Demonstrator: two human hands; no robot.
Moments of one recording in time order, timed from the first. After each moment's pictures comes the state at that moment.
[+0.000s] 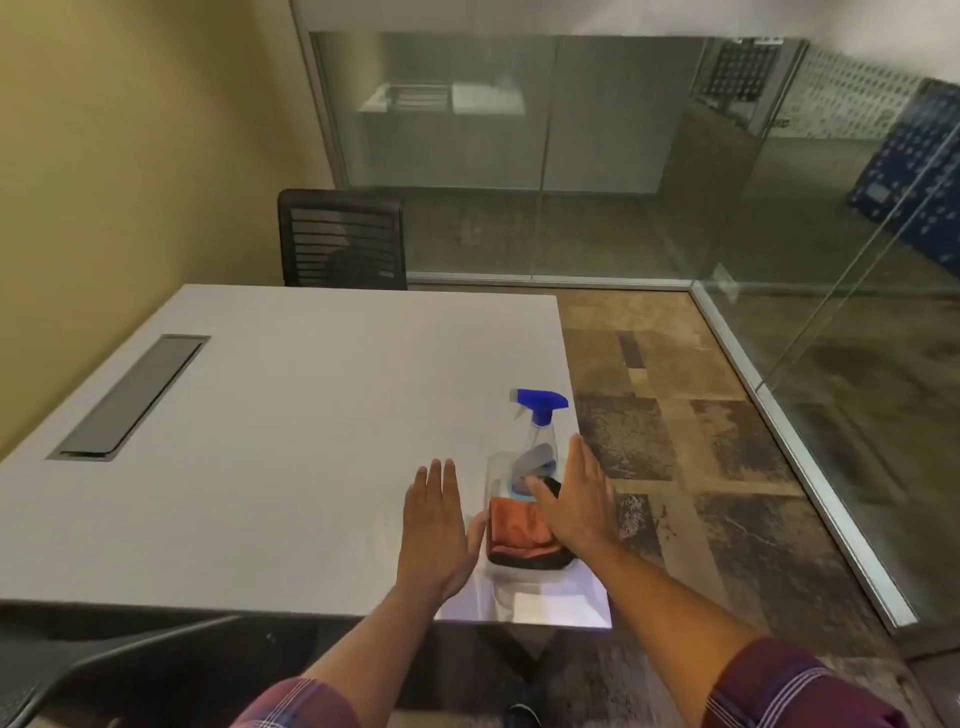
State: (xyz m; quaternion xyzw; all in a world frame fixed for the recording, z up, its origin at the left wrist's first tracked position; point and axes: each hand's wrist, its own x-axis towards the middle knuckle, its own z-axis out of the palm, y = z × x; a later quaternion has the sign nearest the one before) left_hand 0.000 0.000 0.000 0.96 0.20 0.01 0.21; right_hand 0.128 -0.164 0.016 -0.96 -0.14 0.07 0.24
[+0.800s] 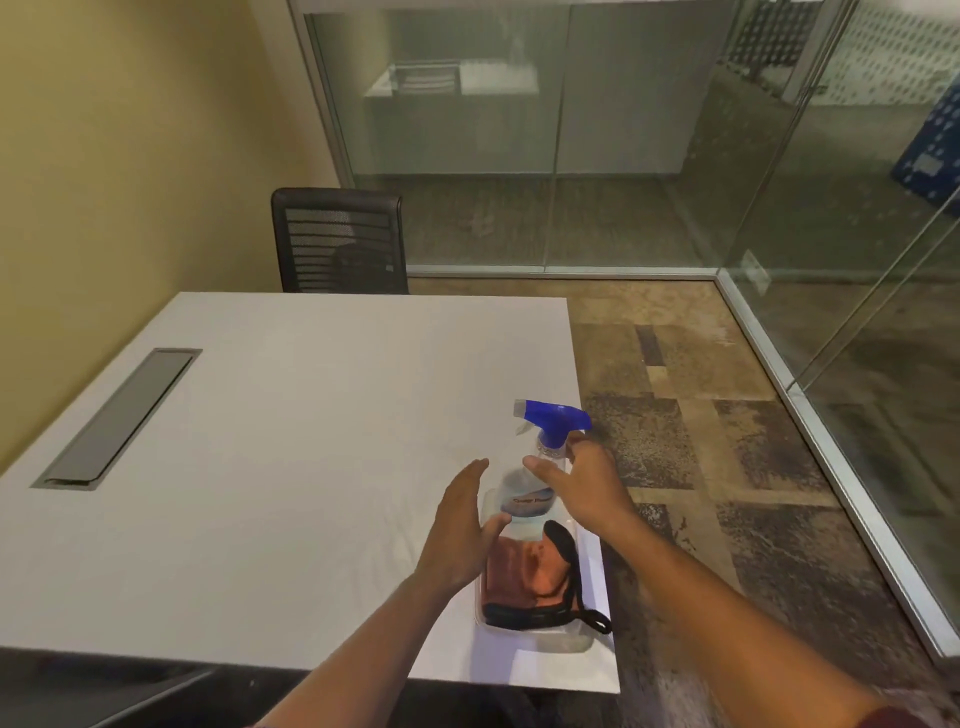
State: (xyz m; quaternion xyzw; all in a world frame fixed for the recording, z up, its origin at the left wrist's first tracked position) left_hand 0.099 0.011 -0.003 0.90 0.19 0.02 0.40; right_hand 0.214 -0.149 0.073 -0.85 -0.14 0.16 0.47
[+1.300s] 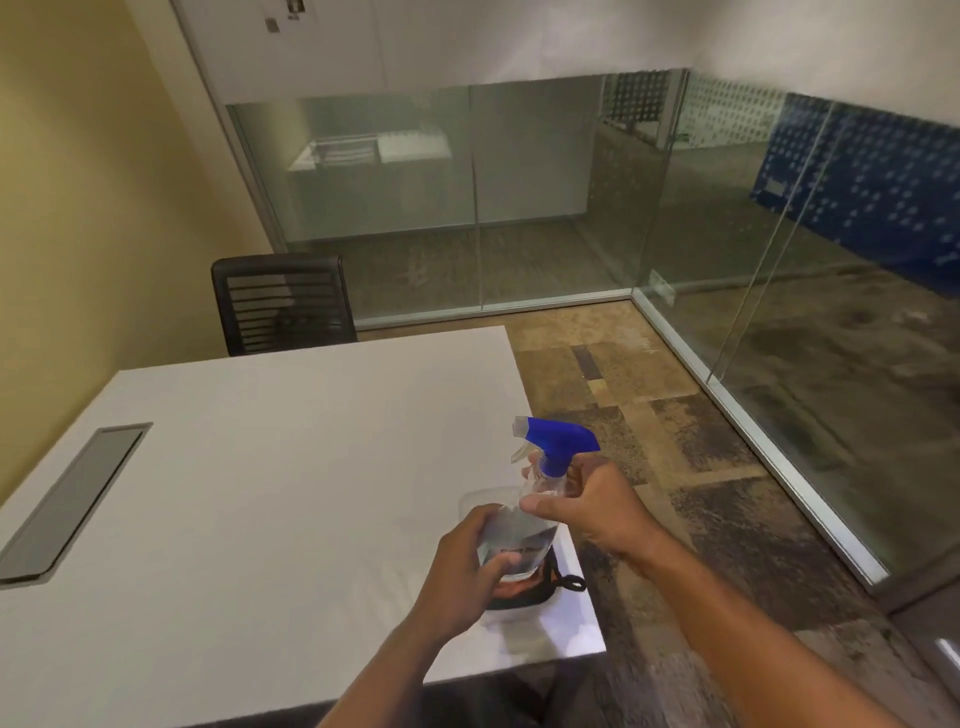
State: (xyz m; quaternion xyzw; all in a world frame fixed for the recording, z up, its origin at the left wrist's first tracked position) left_hand 0.025 -0.030 0.060 0.88 0.06 0.00 0.48; right_hand 0.115 -0.223 0.146 -0.77 -0.15 0.18 0.60
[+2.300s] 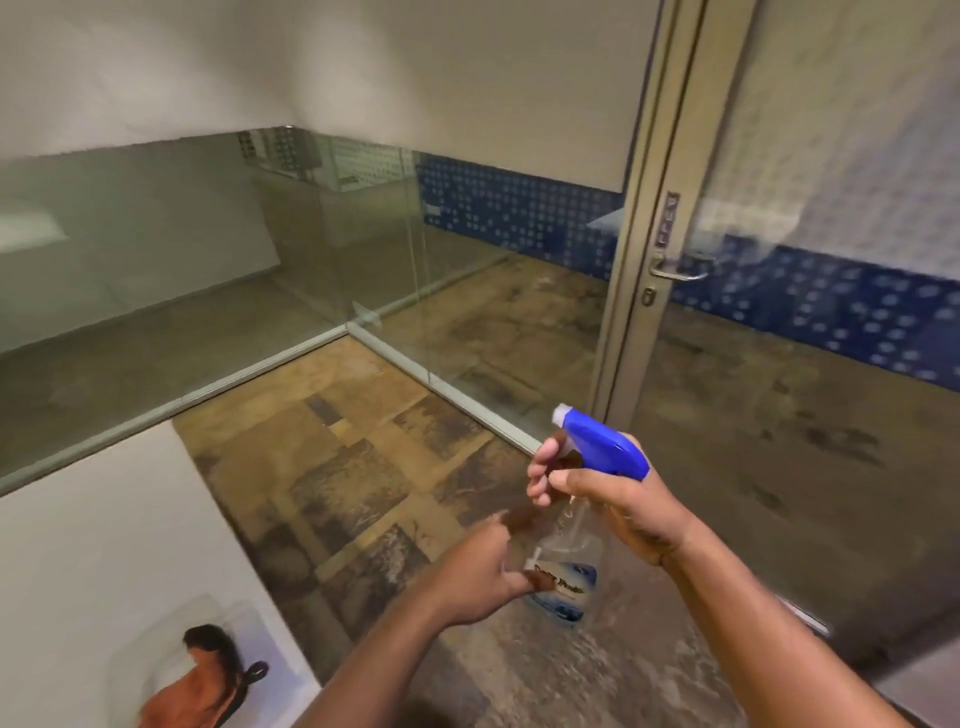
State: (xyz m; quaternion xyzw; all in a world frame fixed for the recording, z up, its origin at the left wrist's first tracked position) left_hand 0.054 -0.422 0.129 0.83 -0.39 -0.19 0.36; right_hand -0.016 -0.615 0.212 -0.62 -0.03 -0.06 0.78
